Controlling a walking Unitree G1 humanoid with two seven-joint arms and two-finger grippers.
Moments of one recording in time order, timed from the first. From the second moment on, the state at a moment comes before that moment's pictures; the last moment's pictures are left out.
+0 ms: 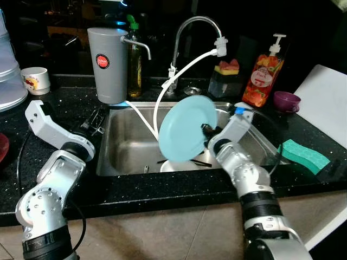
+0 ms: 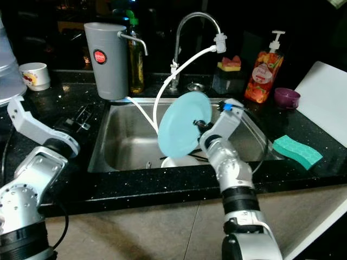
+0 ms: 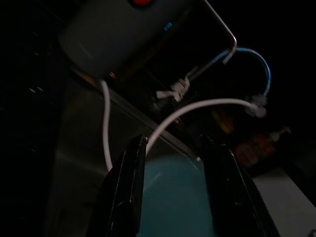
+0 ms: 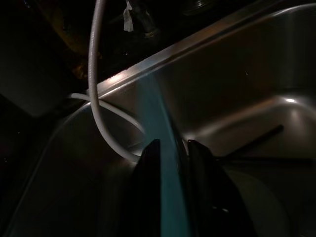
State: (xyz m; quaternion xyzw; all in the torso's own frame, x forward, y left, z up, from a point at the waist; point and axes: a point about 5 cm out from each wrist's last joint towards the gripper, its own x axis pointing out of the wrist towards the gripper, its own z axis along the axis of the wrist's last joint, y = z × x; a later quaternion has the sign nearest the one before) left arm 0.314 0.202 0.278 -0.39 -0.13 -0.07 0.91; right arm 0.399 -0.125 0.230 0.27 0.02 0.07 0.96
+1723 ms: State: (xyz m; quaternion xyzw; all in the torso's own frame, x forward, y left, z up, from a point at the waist) left arm 0.296 0.124 0.240 0.08 -0.18 -0.04 0.98; right arm 0.319 -0.137 0.263 0.05 -0.22 0.02 0.97
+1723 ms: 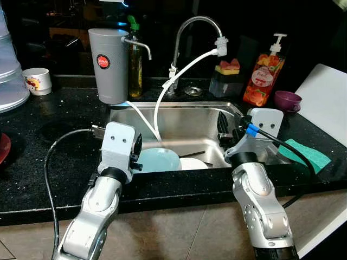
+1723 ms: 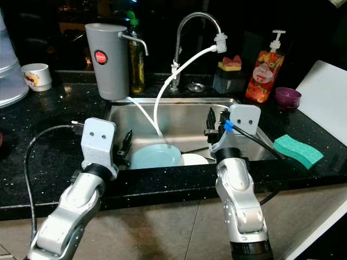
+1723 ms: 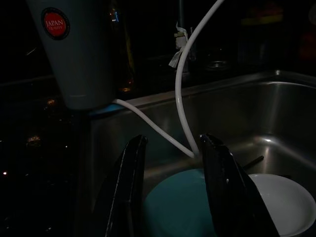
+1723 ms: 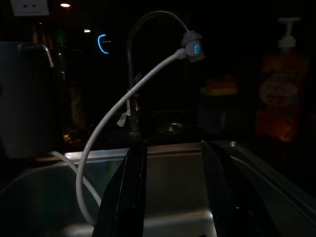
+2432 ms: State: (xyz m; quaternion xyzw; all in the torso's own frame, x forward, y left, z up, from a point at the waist) left arm 0.299 0.125 0.237 0.12 -0.18 -0.03 0.98; right arm 0.321 -0.134 0.266 0.06 -0.23 0.02 0.97
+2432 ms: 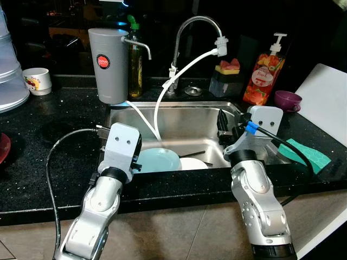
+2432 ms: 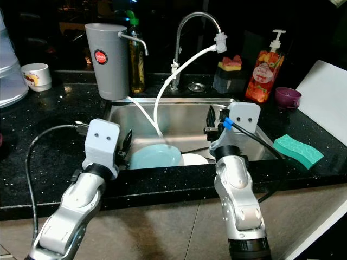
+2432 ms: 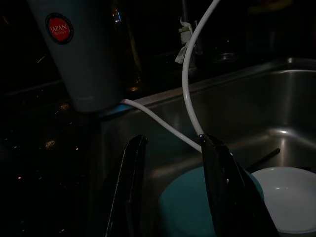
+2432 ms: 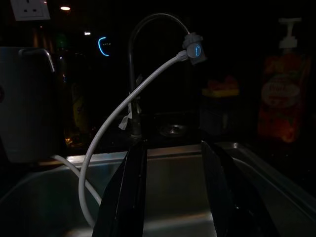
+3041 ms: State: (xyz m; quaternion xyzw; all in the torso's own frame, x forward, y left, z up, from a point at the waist) left arm 0.304 0.116 0.240 0.13 -0.19 -0.05 0.97; right arm 0.321 -0.134 0.269 0.06 -0.23 0.02 0.97
